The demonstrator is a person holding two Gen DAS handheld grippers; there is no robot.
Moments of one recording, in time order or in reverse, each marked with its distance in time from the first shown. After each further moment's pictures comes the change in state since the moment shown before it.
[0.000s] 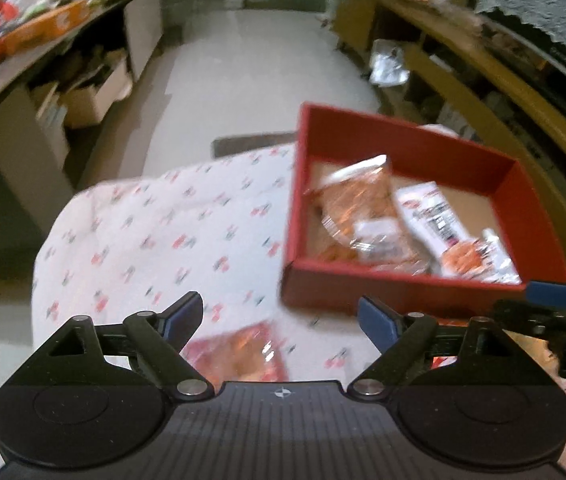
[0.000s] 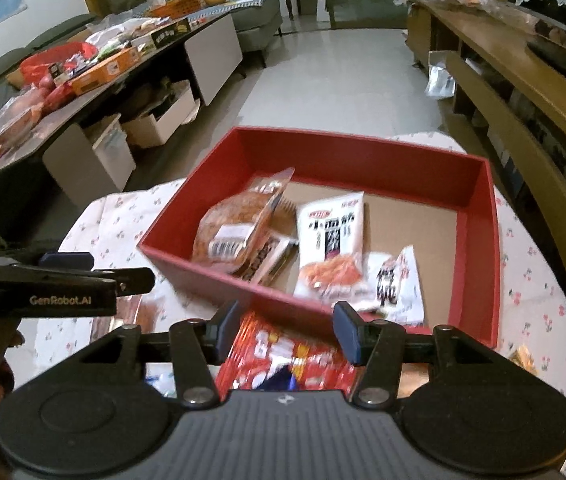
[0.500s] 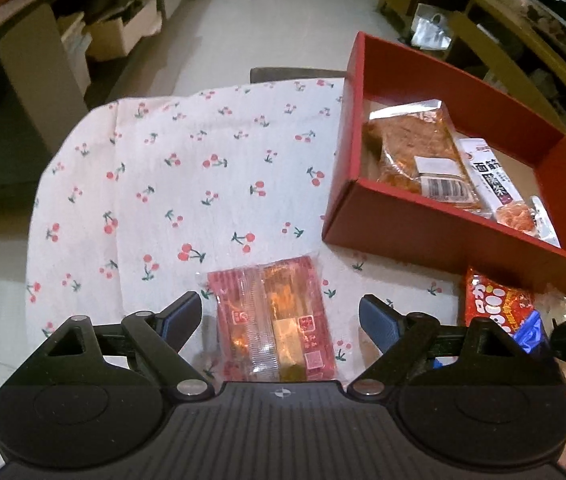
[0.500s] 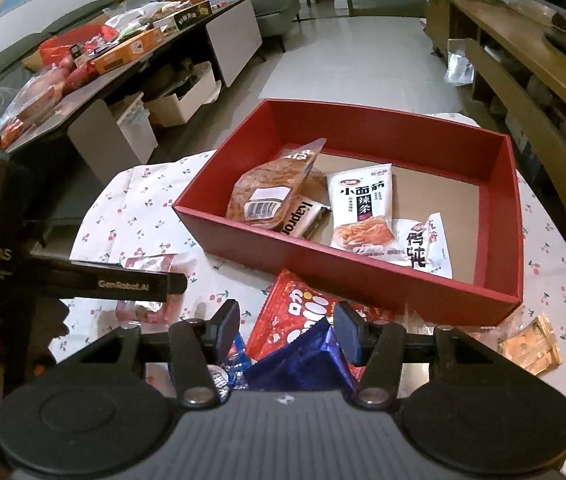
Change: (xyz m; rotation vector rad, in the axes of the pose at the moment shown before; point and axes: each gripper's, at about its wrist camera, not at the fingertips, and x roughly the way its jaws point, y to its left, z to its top) left arm 0.030 0.018 -0.021 -0.087 0.131 0.043; right arm -0.008 0.012 -0.017 -0.018 0.032 0.041
